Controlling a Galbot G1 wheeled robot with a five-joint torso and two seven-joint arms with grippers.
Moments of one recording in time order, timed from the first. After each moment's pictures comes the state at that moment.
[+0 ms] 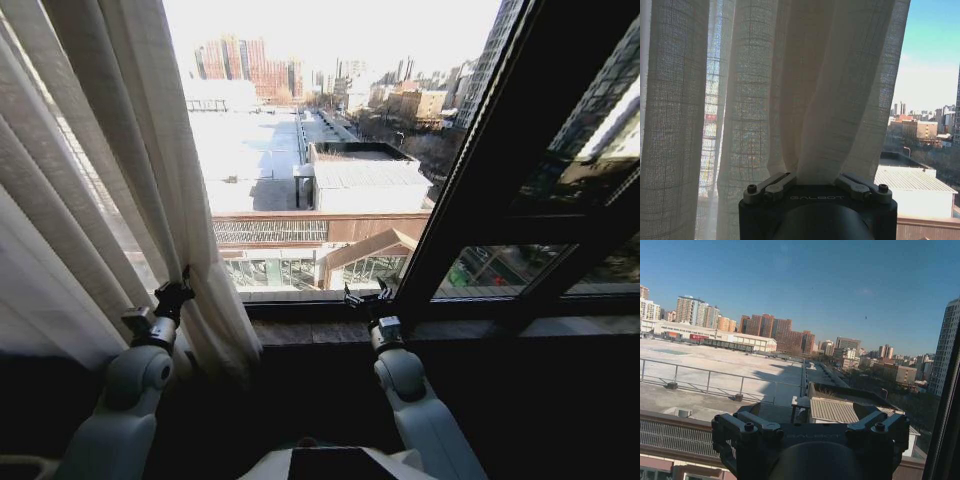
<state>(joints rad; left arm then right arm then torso) 1.37 -1.19 -0.72 -2.13 -0.47 0.27 -0.14 -1.31 1.38 0.36 1.97 -0.02 -0.17 0.14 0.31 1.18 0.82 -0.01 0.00</state>
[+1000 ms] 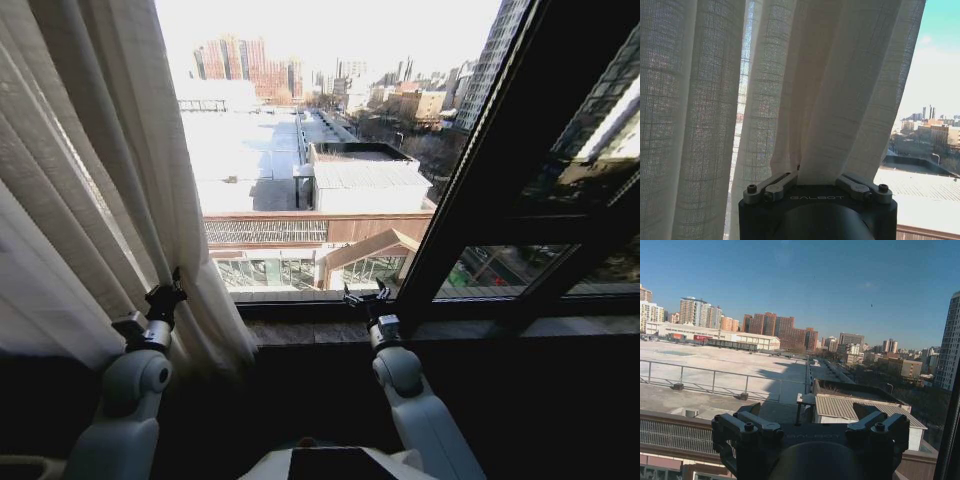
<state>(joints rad) 1.38 -1.23 -0.79 -2.13 -0.47 0.28 -0.18 -1.28 1.39 0.35 1.92 0.01 -0.16 0.13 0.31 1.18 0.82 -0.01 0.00</state>
